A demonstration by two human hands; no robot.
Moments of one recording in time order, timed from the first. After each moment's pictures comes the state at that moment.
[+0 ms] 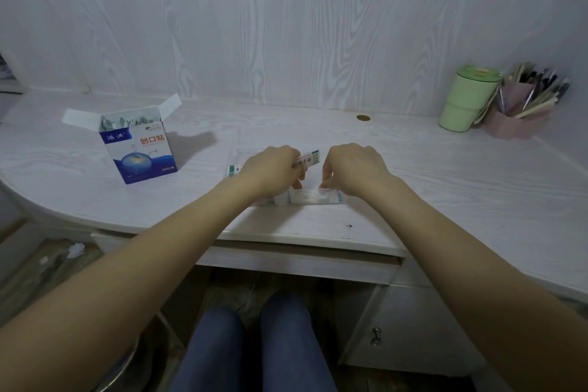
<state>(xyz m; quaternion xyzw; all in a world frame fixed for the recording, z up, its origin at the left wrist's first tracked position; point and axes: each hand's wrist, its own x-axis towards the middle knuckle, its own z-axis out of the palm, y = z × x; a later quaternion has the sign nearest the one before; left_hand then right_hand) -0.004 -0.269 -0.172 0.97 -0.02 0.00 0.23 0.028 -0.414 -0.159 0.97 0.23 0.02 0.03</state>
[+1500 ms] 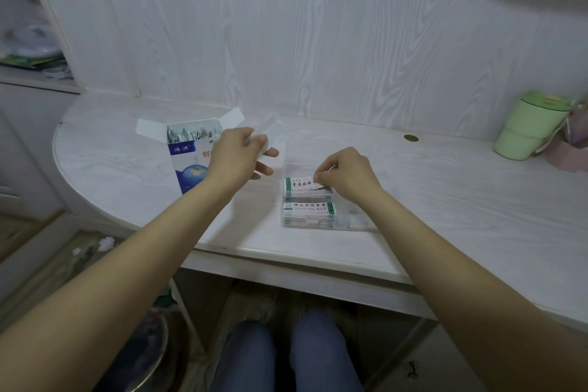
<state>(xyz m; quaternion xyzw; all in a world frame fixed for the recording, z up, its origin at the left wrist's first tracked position) -0.035 -0.153 -0.154 0.79 0.12 0.20 0.56 0.042 -0.321 -0.170 0.92 0.17 -0.04 -0.35</state>
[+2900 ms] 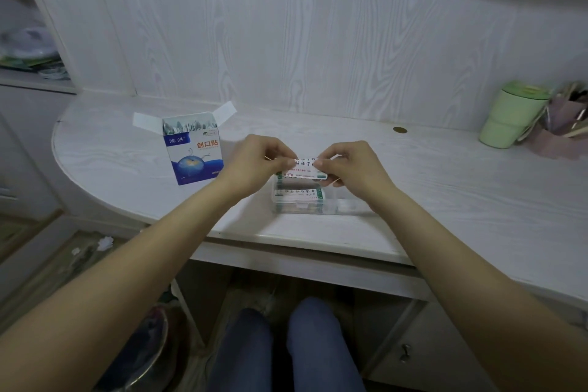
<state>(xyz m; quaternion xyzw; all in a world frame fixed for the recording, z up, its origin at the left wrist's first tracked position) -0.047 -0.181 -0.161 0.89 0.02 0.14 0.43 0.008 -0.354 -0.161 0.84 0.20 -0.04 -0.50</state>
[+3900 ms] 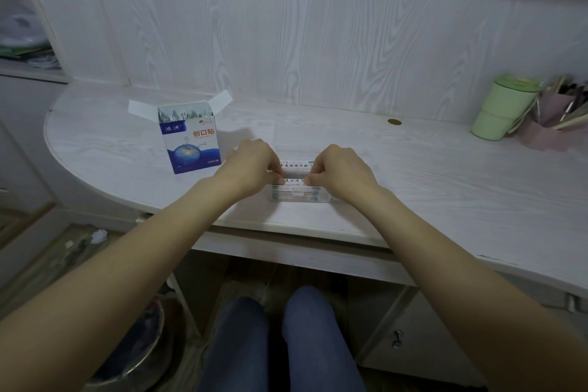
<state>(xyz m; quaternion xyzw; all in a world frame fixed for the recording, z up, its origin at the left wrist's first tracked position) -0.040 -0.179 -0.177 0.99 0.01 0.07 0.13 0.004 -0.339 -0.174 0.96 0.21 0.00 -0.19</state>
